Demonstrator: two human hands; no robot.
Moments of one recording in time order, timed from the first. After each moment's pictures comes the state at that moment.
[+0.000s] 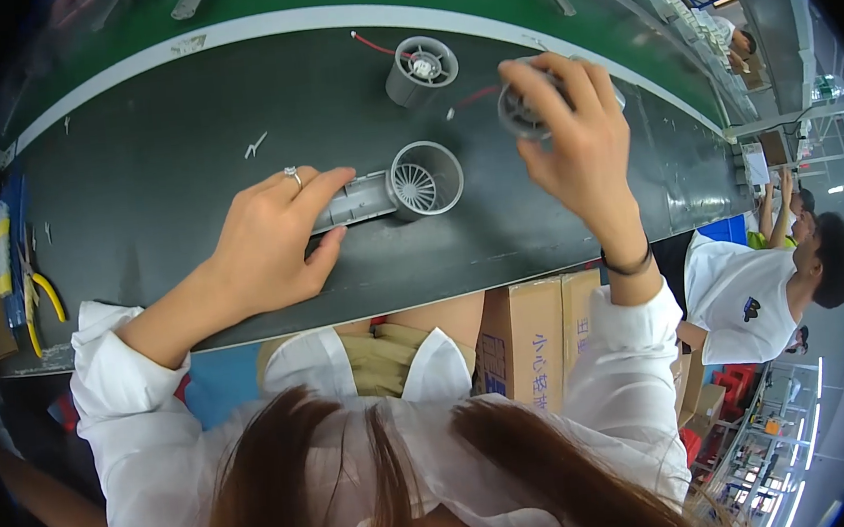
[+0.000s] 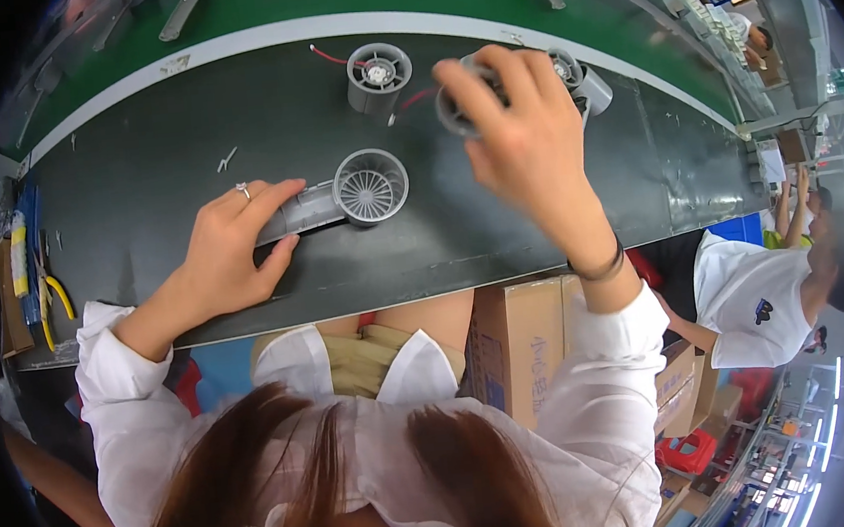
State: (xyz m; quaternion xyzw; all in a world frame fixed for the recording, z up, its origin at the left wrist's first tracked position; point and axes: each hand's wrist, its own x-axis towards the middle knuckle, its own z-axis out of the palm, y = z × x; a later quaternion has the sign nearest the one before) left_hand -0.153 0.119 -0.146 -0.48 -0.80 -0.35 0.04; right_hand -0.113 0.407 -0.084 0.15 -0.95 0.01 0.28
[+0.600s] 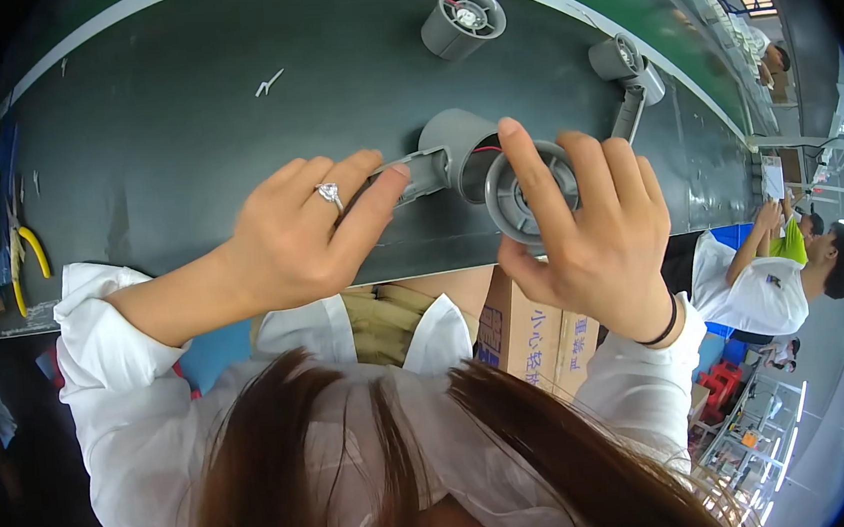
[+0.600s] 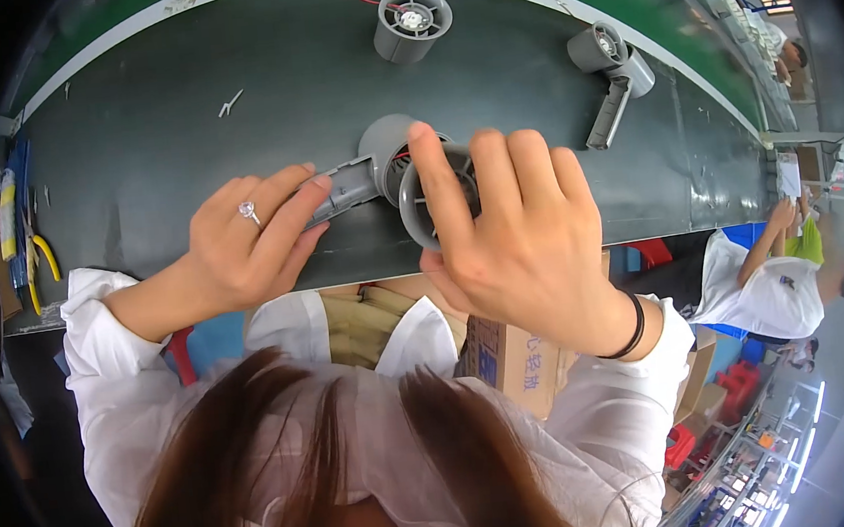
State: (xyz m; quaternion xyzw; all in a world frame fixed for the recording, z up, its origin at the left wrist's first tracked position) left_hand -0.129 0.124 -0.160 -0.54 -0.75 -0.26 0.28; right_hand -0.054 0.341 -0.060 0.23 -0.95 -0.12 0.16
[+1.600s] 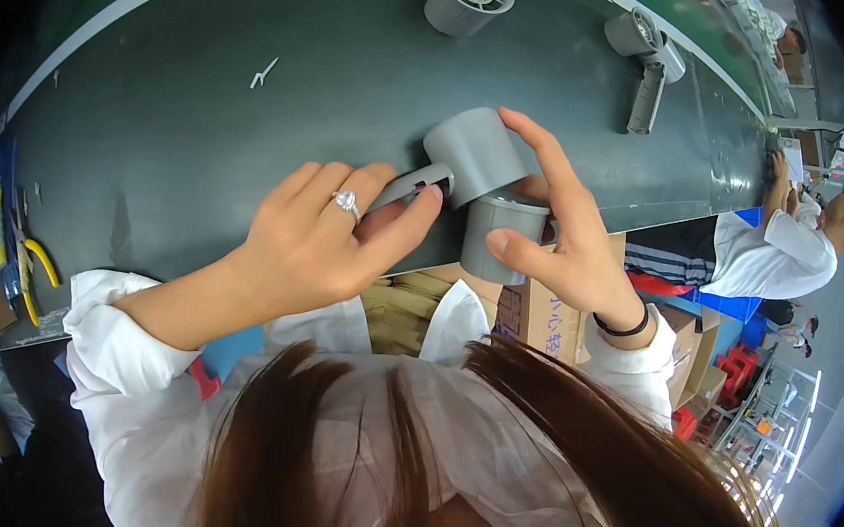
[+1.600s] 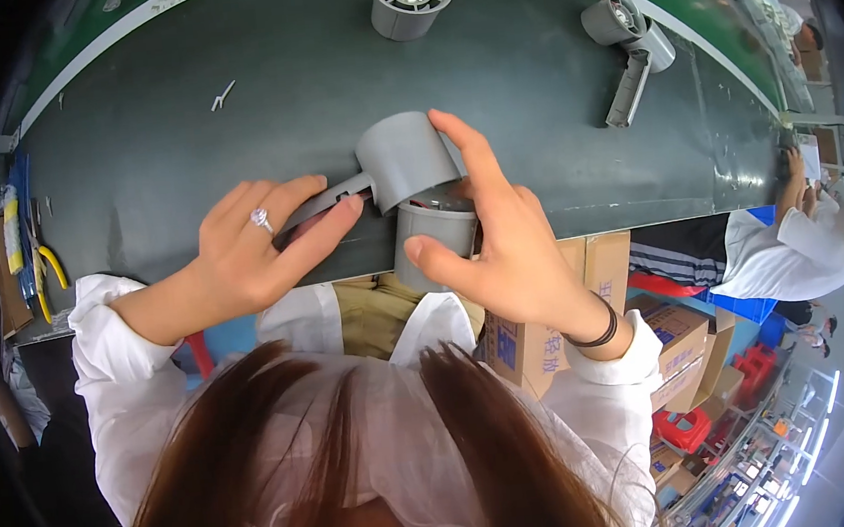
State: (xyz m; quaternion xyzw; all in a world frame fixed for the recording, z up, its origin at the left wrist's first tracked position) left_hand -0.129 0.128 -0.164 -0.58 -0.73 -0.24 0.28; right_hand -0.042 0.345 -0.105 -0.06 -0.84 0.52 -0.13
